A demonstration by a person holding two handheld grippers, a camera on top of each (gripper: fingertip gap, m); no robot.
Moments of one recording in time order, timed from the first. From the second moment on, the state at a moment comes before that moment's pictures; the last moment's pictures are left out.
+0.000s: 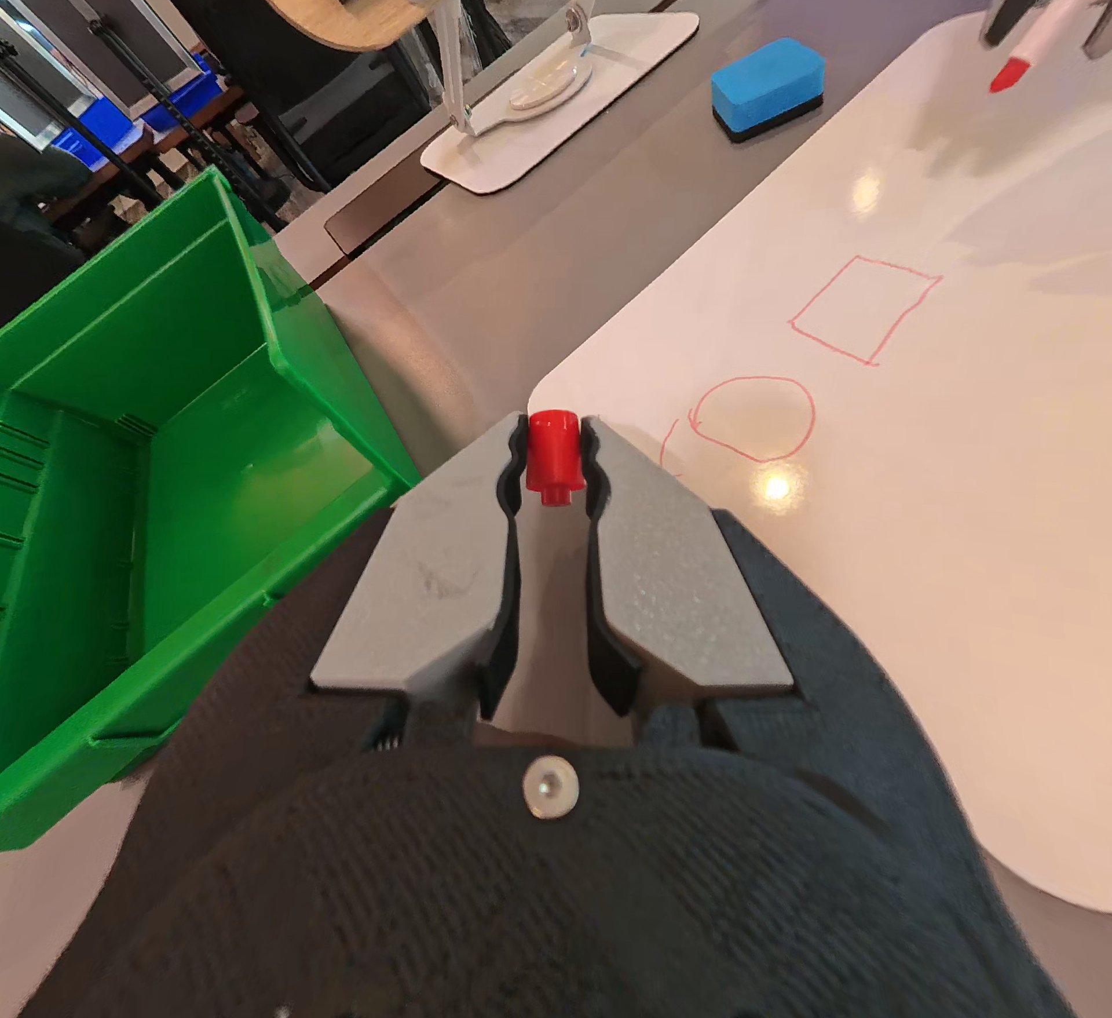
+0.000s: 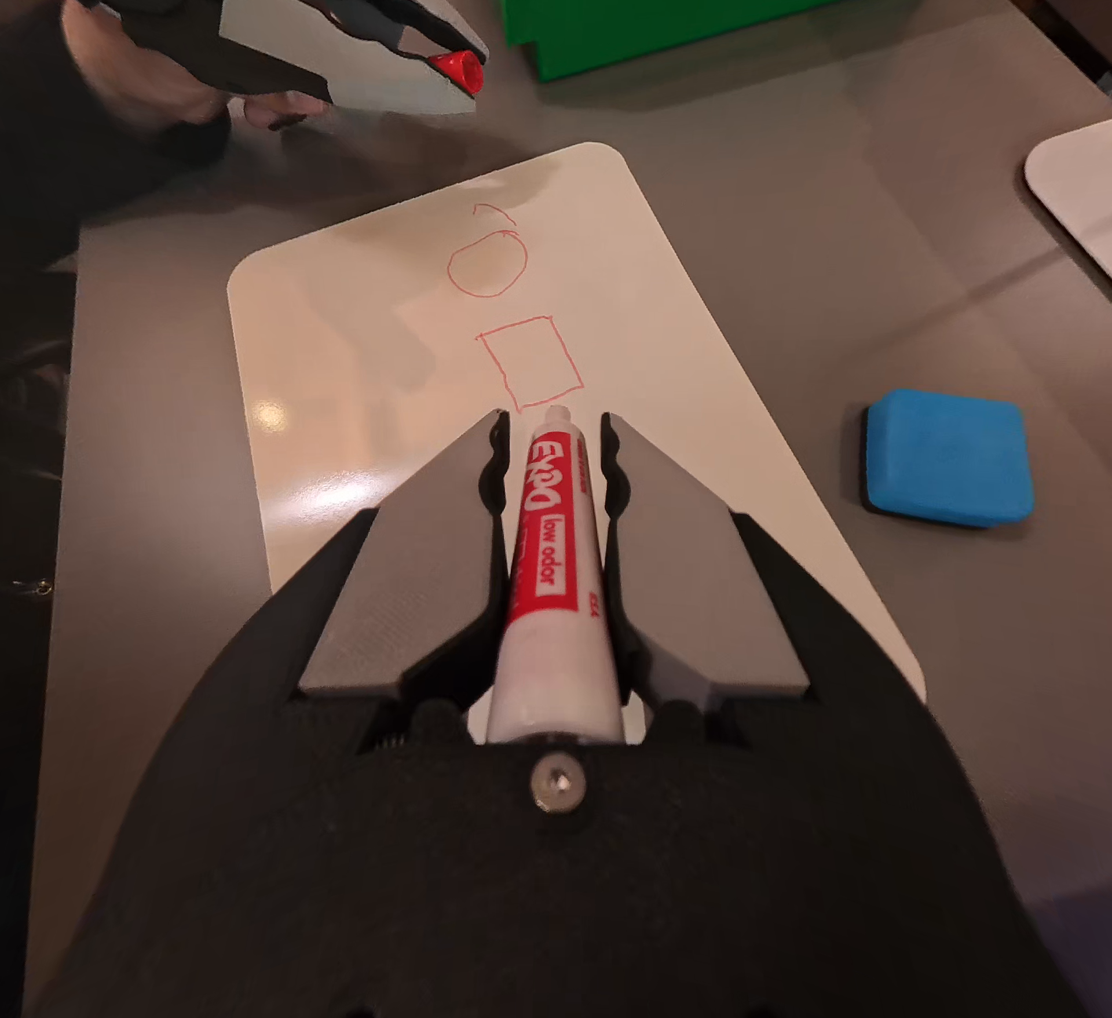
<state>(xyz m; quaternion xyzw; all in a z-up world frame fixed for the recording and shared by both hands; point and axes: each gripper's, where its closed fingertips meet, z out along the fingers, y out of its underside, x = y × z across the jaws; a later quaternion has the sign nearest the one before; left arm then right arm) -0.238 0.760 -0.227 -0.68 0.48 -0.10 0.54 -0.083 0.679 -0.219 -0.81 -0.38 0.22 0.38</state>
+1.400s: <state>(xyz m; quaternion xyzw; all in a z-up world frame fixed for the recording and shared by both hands) -0.240 0.767 -0.225 -0.68 0.48 -0.07 0.56 -0.072 0.680 -0.232 -0.83 -0.31 0.25 0.39</state>
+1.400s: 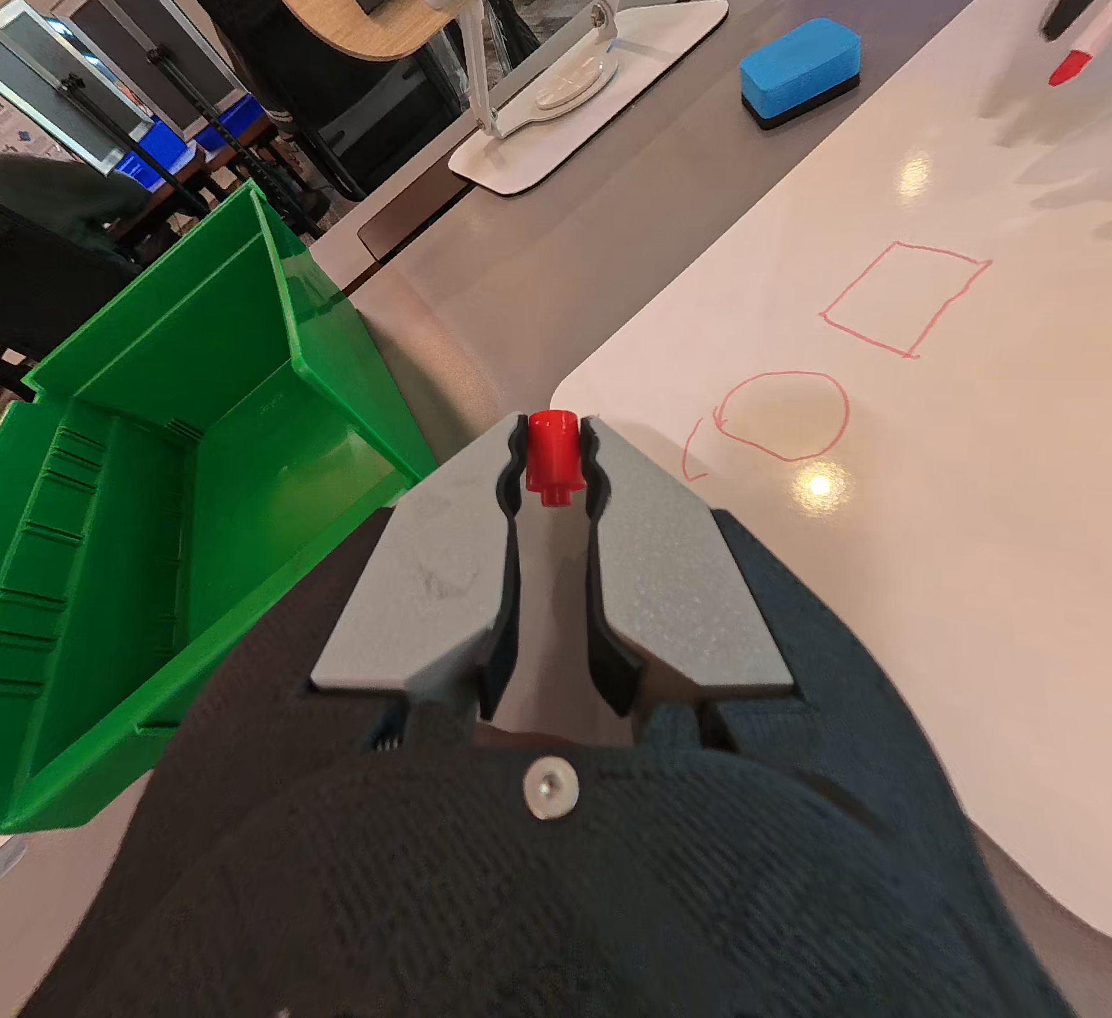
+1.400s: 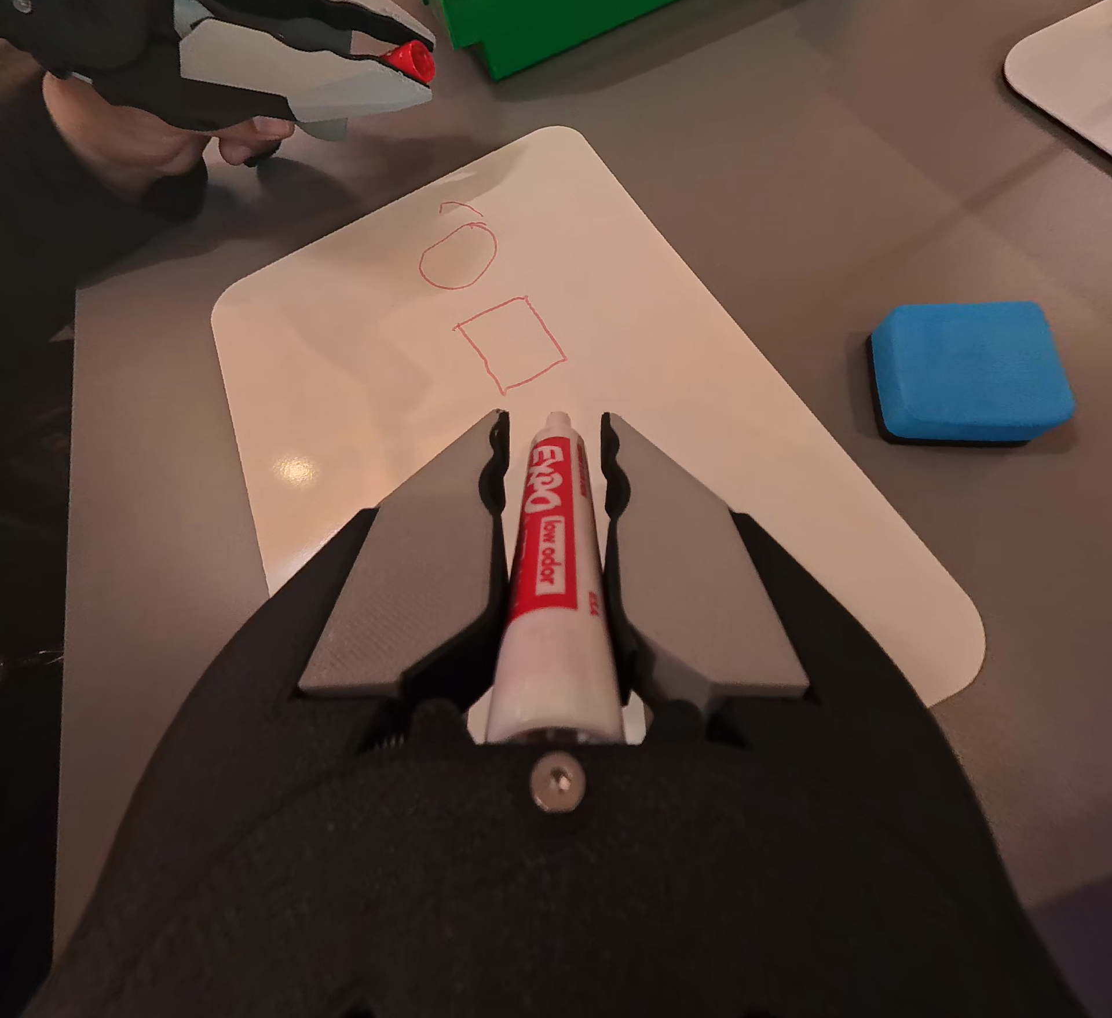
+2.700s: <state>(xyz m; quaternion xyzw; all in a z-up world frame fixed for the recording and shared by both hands) -0.240 0.767 -0.228 -0.68 0.48 -0.07 0.55 -0.095 0.683 -0.247 -0.84 -0.33 0.25 0.36</state>
